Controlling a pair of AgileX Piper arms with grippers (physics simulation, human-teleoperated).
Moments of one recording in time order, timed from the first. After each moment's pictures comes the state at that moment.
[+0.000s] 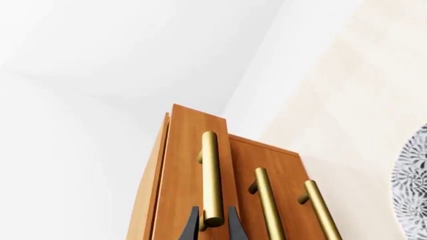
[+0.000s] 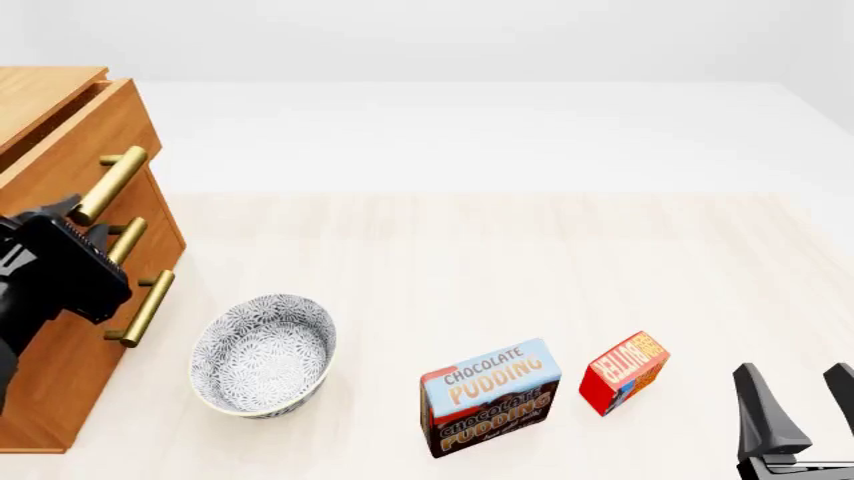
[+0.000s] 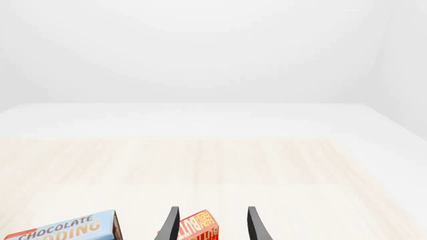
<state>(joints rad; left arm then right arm) 0.14 1.03 -0.48 -0.36 1.17 0.00 0.00 0.00 0.00 0.00</state>
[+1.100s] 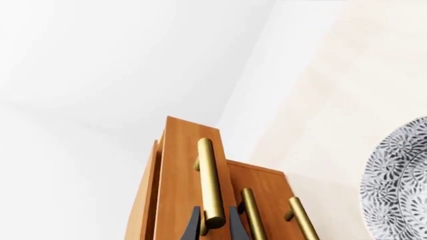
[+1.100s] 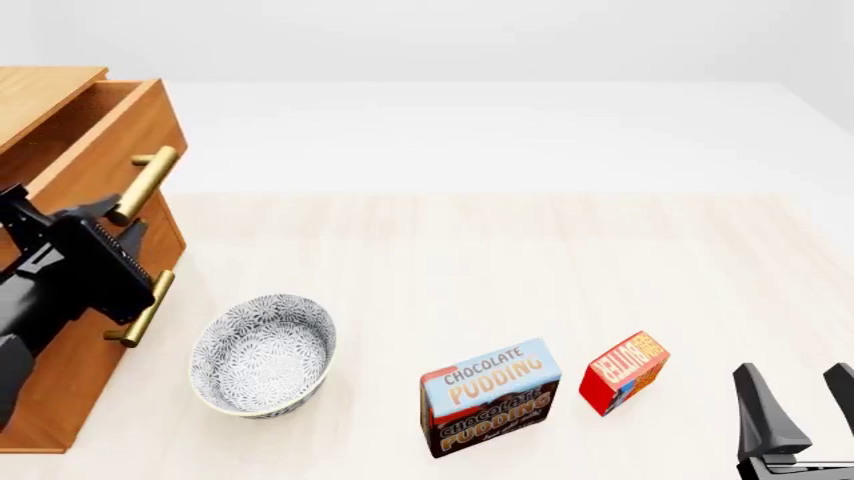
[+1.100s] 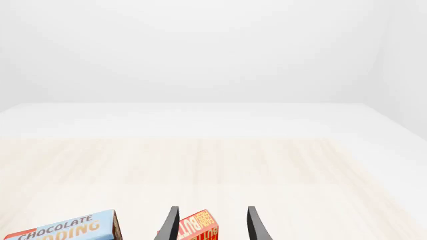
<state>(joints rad) 0.03 1.01 -0.50 -0.30 1.15 0.00 0.00 0.00 0.00 0.00</state>
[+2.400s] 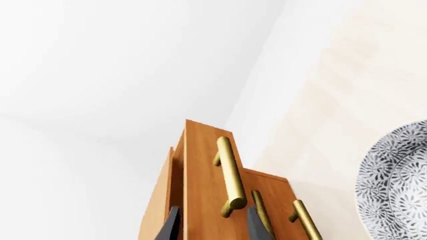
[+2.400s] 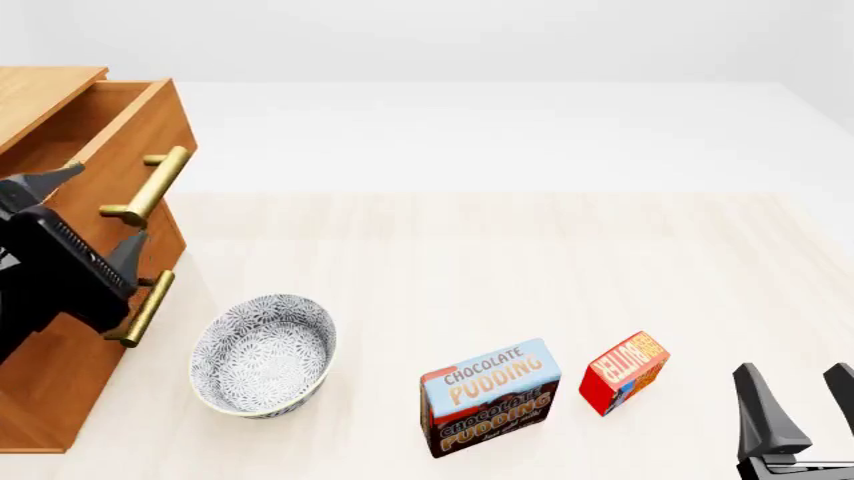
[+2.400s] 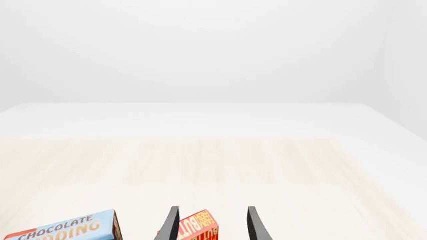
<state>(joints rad) -0.03 0.82 -0.53 -0.10 1.16 0.00 0.00 0.00 0.00 0.00</state>
